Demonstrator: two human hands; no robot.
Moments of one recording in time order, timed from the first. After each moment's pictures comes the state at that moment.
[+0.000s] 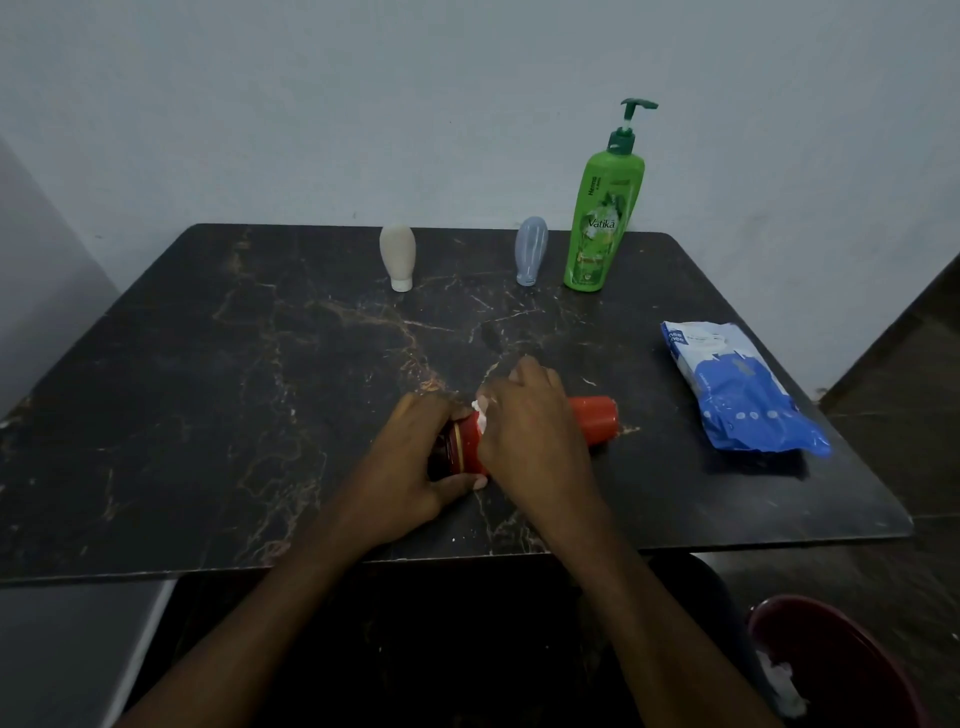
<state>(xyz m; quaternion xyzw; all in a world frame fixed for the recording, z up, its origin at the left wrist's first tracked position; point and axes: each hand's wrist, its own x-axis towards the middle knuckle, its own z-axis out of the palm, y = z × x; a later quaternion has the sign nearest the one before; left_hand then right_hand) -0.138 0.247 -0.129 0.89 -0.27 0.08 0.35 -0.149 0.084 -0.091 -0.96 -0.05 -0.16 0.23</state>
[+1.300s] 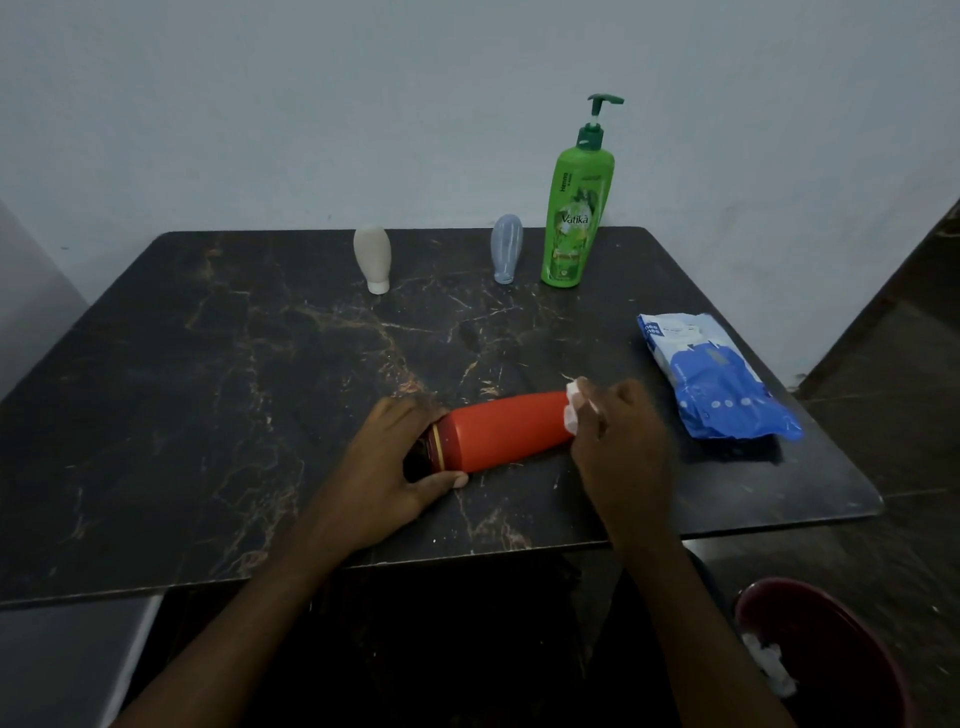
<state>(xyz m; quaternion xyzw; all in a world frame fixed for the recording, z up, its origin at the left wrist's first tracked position) -0.137 0.247 -0.130 0.90 -0.29 0.11 0.31 -0.159 -0.004 -0.136 -0.91 0.12 -0.28 0.27</state>
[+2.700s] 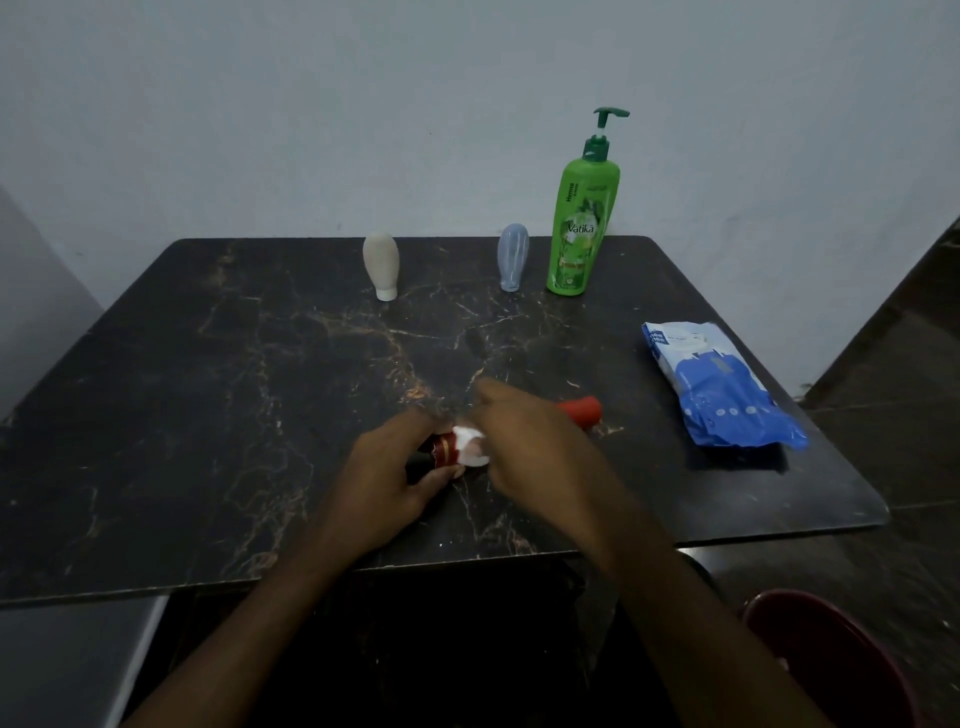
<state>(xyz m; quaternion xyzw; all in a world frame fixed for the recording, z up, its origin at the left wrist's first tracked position) -0.141 0.249 -0.132 0.88 -0.26 0.12 0.37 -0.164 0.067 -0.054 -0.97 -0.18 0.00 0.14</state>
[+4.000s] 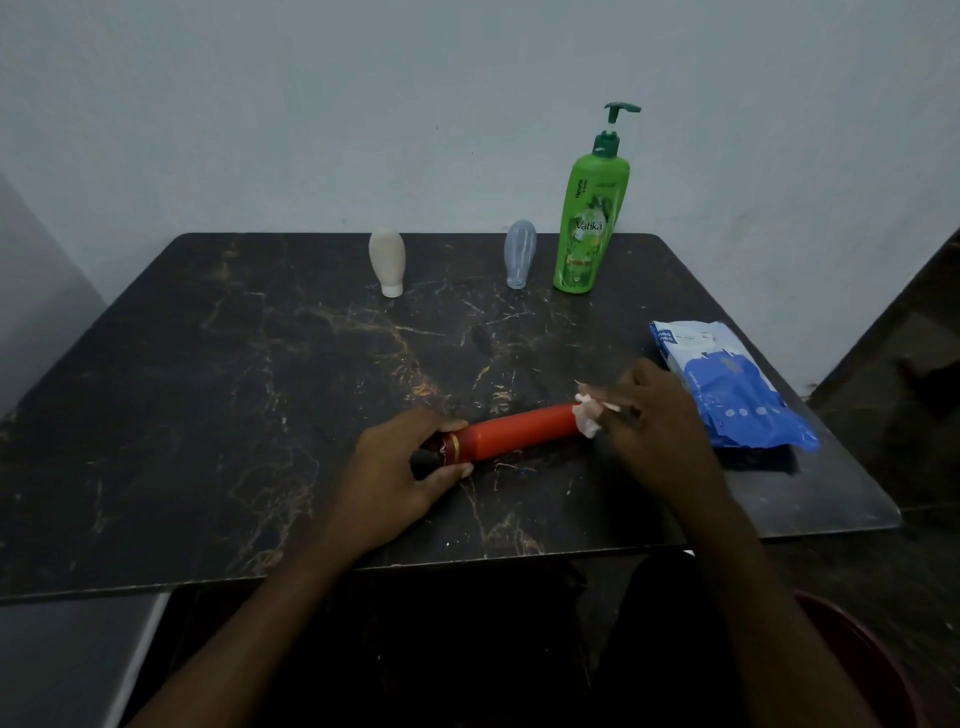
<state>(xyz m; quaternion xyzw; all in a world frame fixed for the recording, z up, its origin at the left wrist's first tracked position) -0.138 0.249 -0.130 0.88 -0.26 0.12 0.37 -0.156 -0.031 -0.097 -0.95 -0.01 -0.18 0.27</state>
